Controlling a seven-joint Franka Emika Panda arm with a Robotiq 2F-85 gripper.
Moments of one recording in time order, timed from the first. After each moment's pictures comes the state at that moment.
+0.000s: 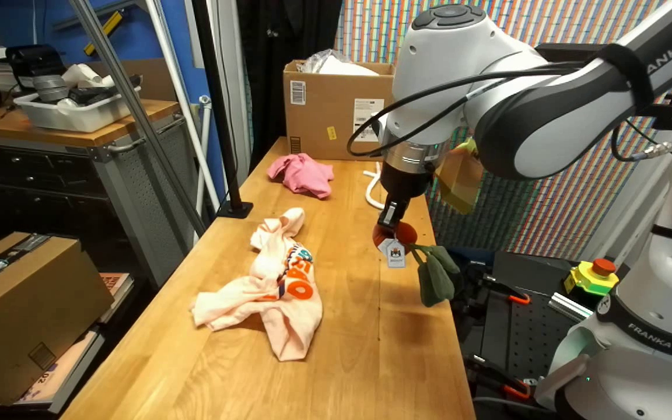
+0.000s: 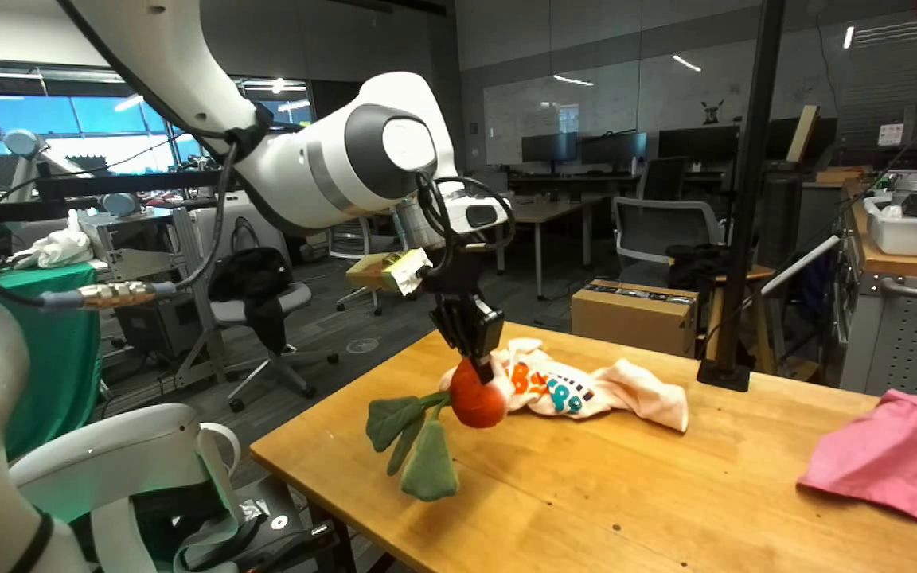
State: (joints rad) arm 0.09 -0.26 0.18 -2.65 -0.33 2.46 0.44
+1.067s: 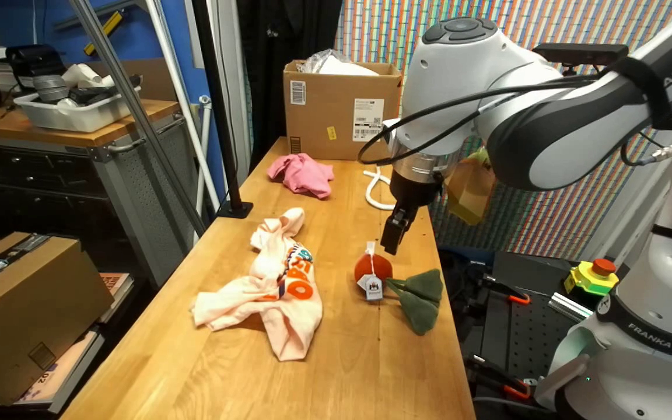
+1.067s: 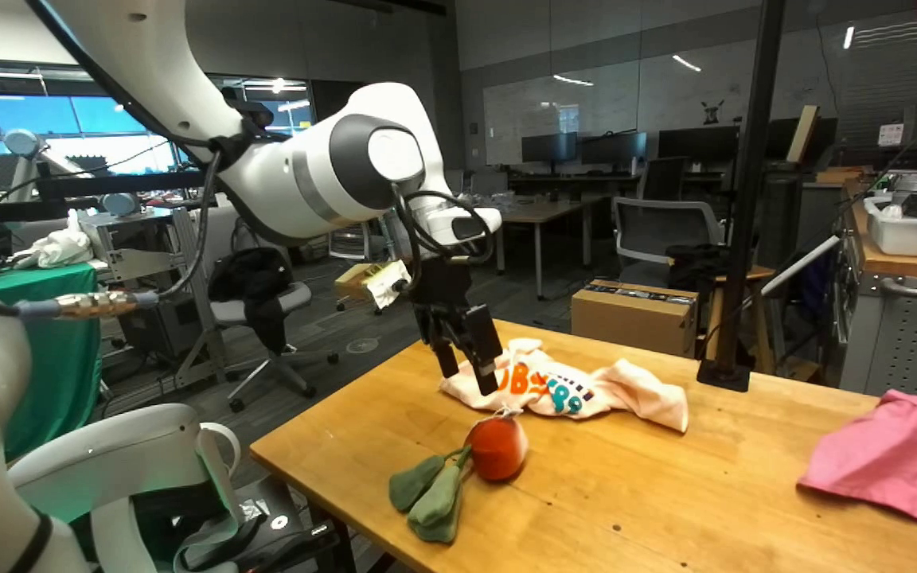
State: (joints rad) arm 0.08 -0.29 0.21 -2.70 -0.32 2.45 0.50
